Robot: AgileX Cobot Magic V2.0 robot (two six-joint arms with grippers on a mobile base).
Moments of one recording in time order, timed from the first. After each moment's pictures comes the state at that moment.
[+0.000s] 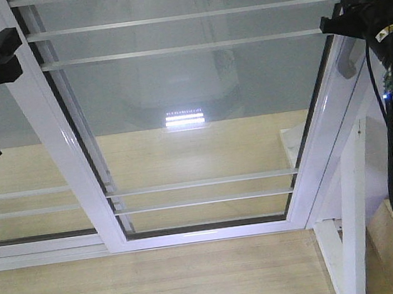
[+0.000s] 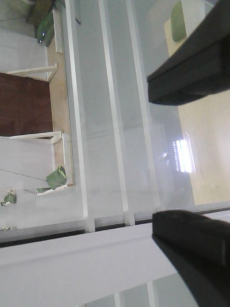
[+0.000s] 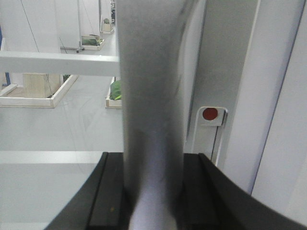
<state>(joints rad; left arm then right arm) -0.23 1.12 -0.83 -0.29 0.00 0.25 -0.05 1.93 -1.07 0.01 -0.72 -0.04</state>
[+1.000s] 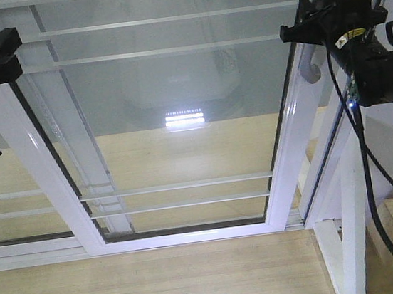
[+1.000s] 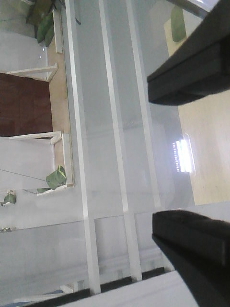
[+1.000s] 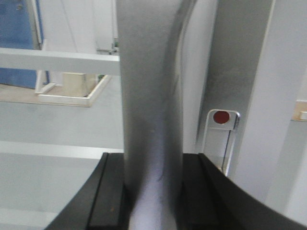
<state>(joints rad) -0.23 1.12 -0.83 -0.29 0.00 0.25 0.13 1.93 -1.07 0.05 -0.72 -0.06</state>
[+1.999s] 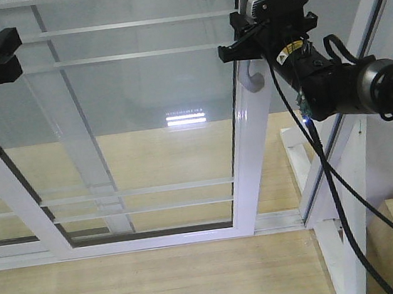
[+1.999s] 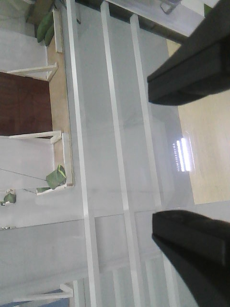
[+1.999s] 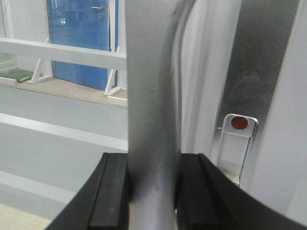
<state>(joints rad) -0.23 1.12 -0.83 -0.29 0.00 0.25 0.31 1.96 -1.10 0.00 -0.73 -0.04</state>
